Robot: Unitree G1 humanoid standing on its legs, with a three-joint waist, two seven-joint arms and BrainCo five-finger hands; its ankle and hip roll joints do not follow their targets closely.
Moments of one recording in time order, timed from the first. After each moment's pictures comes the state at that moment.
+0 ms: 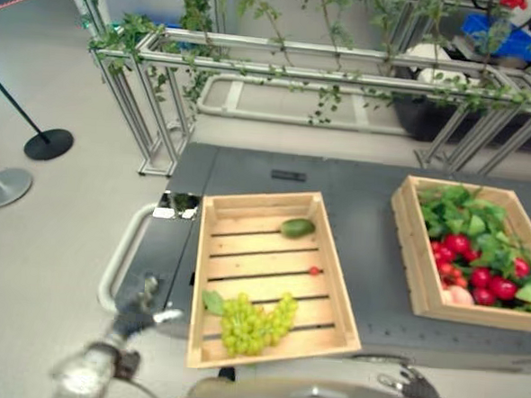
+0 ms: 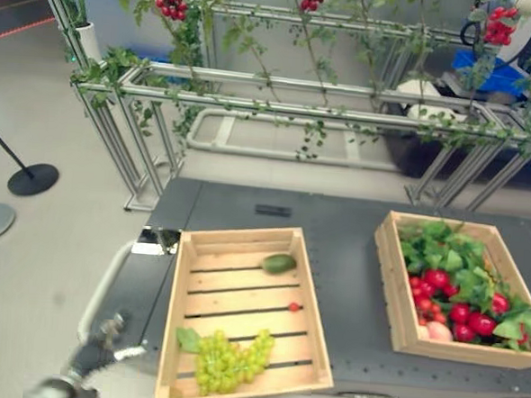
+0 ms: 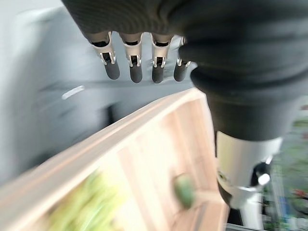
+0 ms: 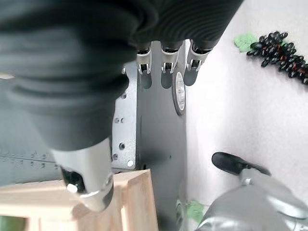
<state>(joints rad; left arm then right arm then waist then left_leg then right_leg) 0.48 0.60 0.12 0.10 -0.18 -0.16 -0.17 0.20 -0.36 0.09 1.08 0.29 -0.17 0.12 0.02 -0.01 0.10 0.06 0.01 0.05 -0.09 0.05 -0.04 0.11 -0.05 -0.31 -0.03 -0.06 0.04</state>
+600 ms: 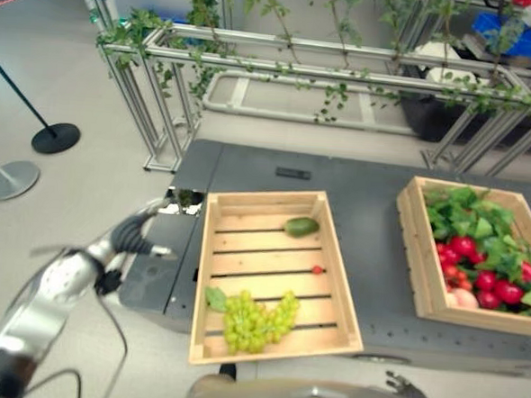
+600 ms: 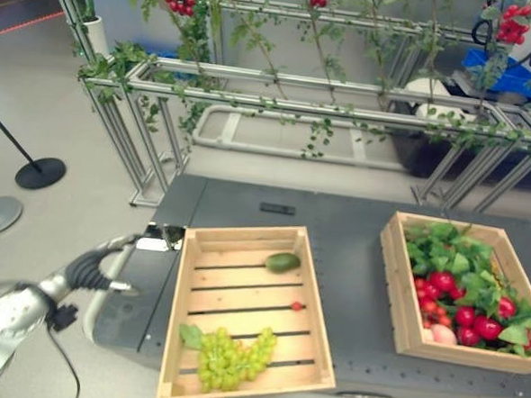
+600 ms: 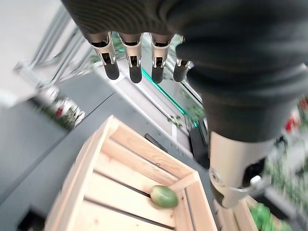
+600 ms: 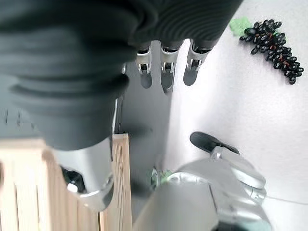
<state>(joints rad) -0.08 0.96 -0.23 0.06 0.14 -0.19 -0.23 0.15 -0.34 0.20 1.14 0.24 -0.15 0.19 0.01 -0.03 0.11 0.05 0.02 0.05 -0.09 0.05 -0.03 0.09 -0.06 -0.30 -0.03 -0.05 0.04</state>
